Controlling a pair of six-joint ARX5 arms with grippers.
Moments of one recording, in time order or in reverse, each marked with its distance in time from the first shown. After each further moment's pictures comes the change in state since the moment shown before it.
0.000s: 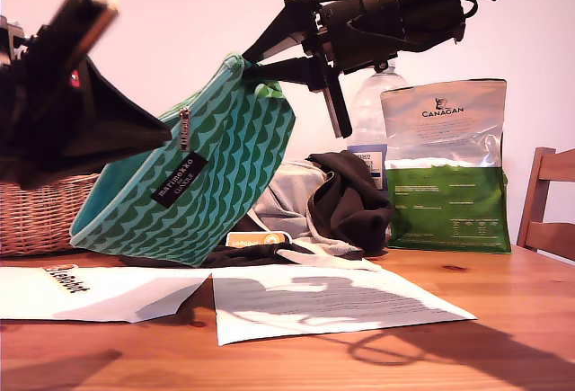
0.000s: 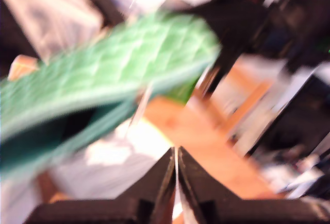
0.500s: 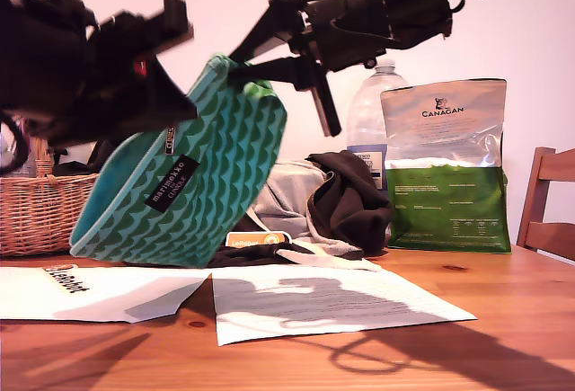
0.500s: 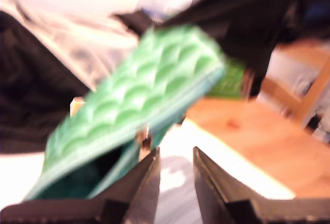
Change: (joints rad) left arm 0.011 0.036 0.169 -0.223 -0.116 0.169; right arm 0.051 0.000 0.001 0.026 0.063 0.000
